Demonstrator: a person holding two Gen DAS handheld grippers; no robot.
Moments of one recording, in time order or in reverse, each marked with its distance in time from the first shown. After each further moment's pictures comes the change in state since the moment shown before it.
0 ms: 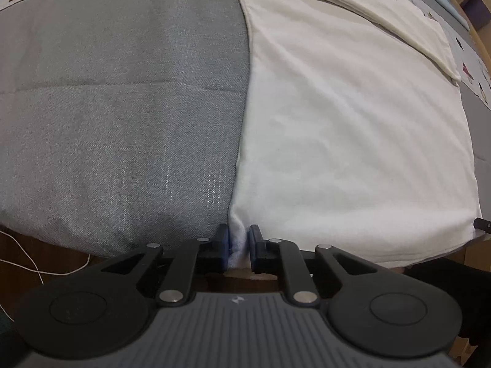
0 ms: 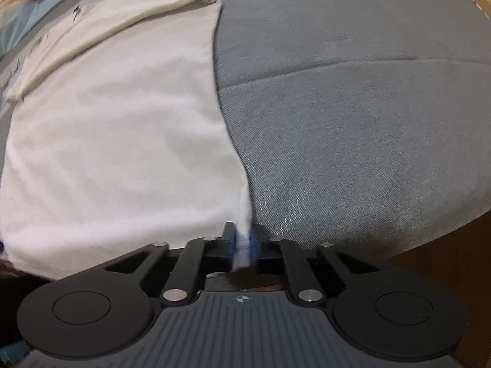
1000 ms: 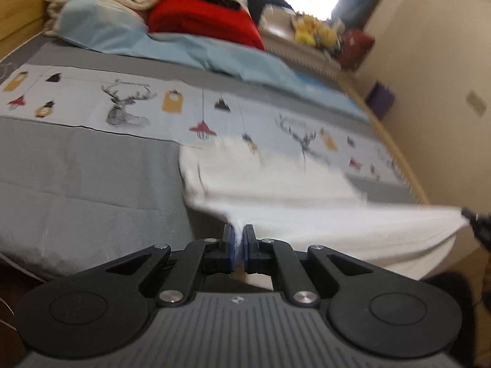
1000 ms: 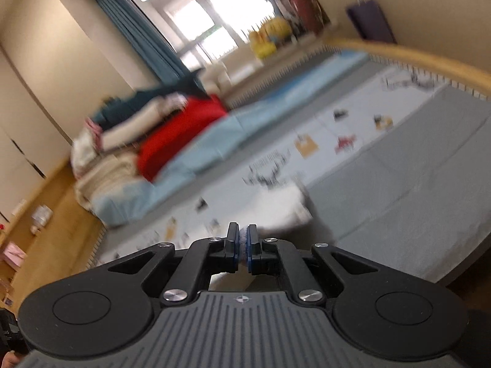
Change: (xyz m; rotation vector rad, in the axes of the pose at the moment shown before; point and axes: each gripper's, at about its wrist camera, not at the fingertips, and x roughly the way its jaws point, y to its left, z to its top) left arm -0.252 0.017 -0.108 0.043 -0.549 -0.248; right arm -0.266 -0.037 -0.082 0.169 -0.693 0.447
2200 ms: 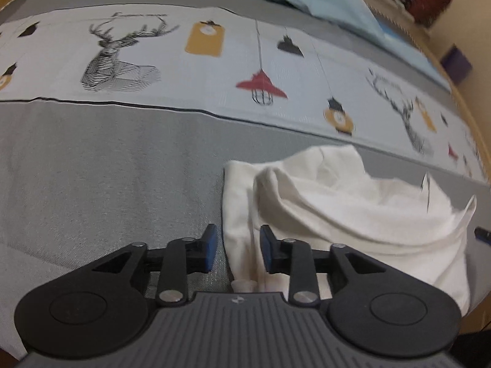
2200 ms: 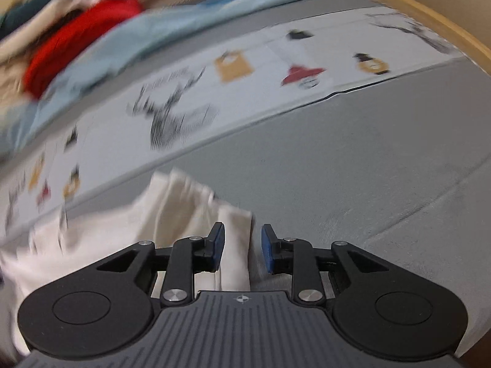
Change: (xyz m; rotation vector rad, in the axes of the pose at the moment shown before) left arm 0.302 0.074 0.081 0.001 0.269 0.194; right arm 0.301 -0.103 -0.002 -0.172 0.347 -0.365
